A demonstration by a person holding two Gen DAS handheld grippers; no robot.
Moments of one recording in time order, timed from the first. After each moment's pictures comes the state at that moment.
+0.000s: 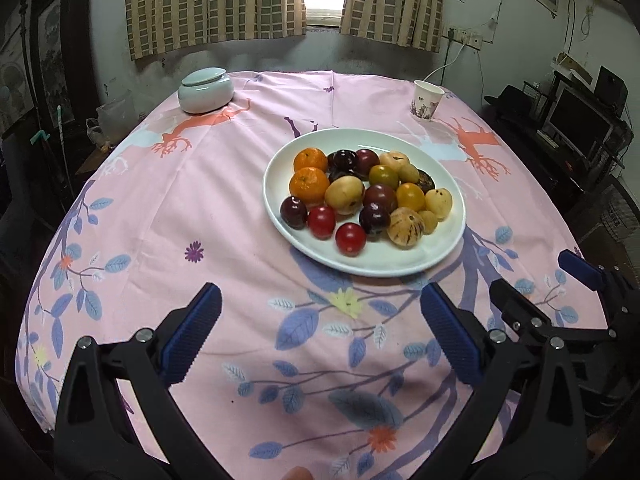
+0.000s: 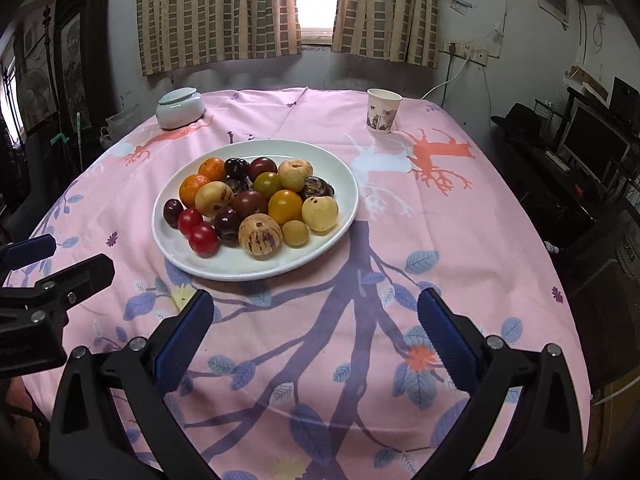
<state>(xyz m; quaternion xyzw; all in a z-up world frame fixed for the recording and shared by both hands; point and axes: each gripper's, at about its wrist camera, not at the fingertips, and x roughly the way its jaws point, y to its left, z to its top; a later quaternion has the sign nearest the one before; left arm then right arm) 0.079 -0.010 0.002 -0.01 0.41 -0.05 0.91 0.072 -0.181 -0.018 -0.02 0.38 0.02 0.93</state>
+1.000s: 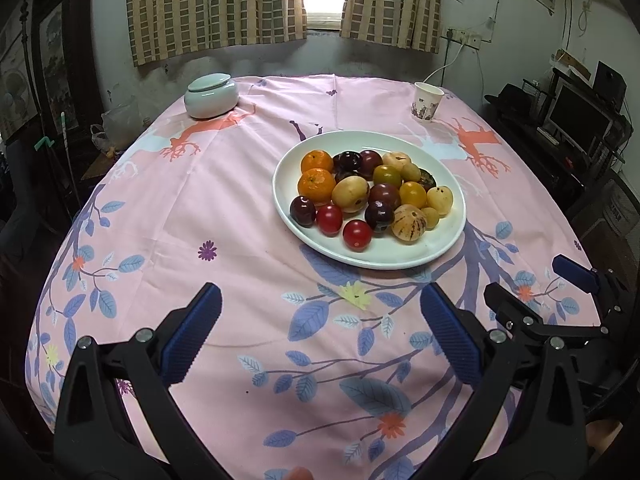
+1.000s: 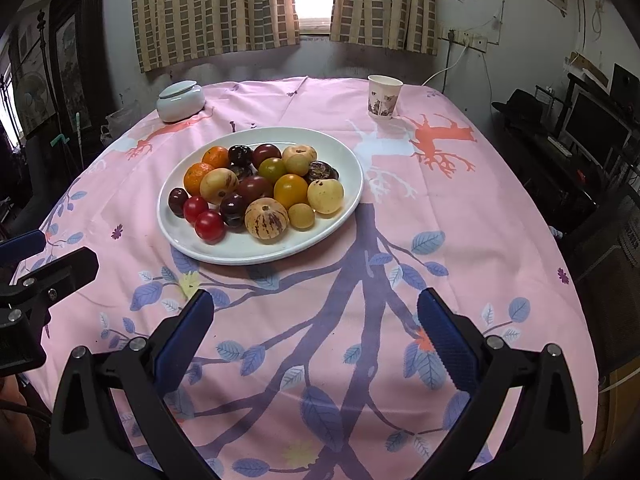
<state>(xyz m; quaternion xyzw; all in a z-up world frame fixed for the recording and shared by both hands) 0.069 -0.005 0.010 0.00 0.40 -0.04 0.92 0.065 -0.179 -0.022 0.00 0.39 0.02 0.92</state>
